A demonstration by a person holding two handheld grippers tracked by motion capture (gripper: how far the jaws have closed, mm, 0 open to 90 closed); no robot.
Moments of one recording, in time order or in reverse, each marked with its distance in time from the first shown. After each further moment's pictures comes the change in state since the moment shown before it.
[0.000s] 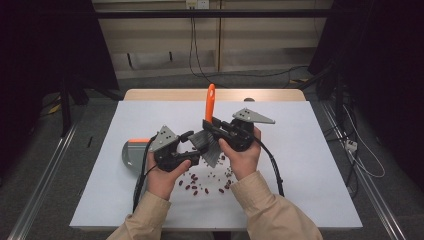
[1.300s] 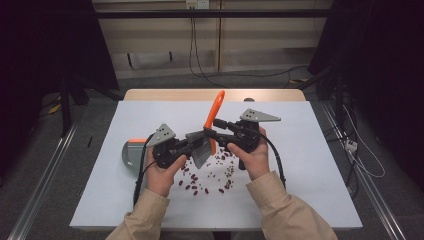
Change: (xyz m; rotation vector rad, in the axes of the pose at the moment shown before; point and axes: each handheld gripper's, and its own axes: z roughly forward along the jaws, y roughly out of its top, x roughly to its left) left arm 0.010 0.002 0.000 0.025 -0.072 -0.043; right arm -0.029 -0.006 -0.010 0.023 0.180 -0.035
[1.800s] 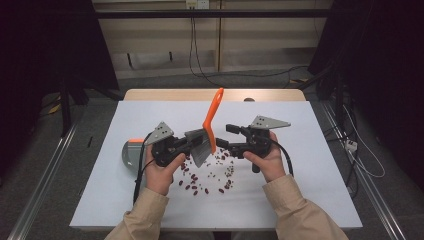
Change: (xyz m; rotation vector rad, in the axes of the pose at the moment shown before) left arm 0.001 0.005 -0.001 -0.017 -0.005 -0.006; right arm -0.021 -0.021 -0.021 0.059 0.029 -0.075
